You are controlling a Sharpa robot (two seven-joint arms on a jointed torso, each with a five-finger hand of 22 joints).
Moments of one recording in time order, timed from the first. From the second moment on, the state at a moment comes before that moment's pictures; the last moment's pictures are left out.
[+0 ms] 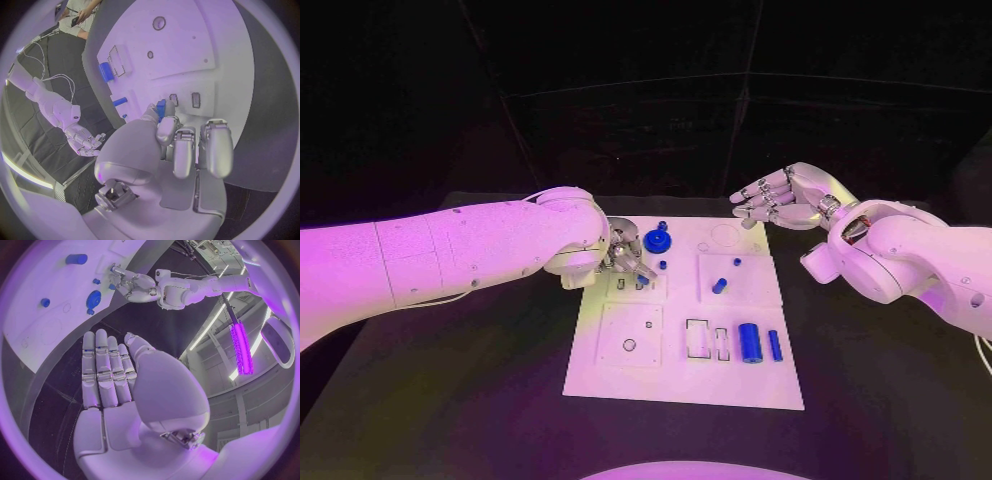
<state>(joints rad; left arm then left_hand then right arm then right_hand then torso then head) 1.40 -0.66 -0.19 1.43 -0.92 0.11 -0.57 1.38 0.15 0.02 0.18 0.05 0.91 0.05 0.57 0.57 1.36 -0.03 1.22 1.16 1.47 -0.09 1.57 1.31 0.06 1.46 0.02 1.43 1.31 1.31 -0.86 -0.07 1.51 -0.71 -0.33 0.18 1.45 -0.04 0.16 0.07 0.29 1.01 0.19 0.07 0.07 1.21 0.11 0.10 0.07 1.28 0.06 0.10 0.24 0.18 0.93 0.17 0.51 0.36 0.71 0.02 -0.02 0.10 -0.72</state>
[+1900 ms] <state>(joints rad) 1.35 -0.71 -0.23 1.51 -0.97 -0.15 -0.59 1.18 -0.02 0.44 0.11 0.05 0.93 0.04 0.58 0.62 1.37 -0.03 1.20 1.15 1.47 -0.09 1.57 1.31 0.06 1.46 0.02 1.42 1.31 1.31 -0.84 -0.07 1.48 -0.71 -0.31 0.17 1.44 -0.05 0.17 0.08 0.29 1.01 0.20 0.07 0.07 1.21 0.12 0.10 0.07 1.28 0.06 0.09 0.24 0.18 0.93 0.17 0.50 0.36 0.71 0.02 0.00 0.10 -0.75</state>
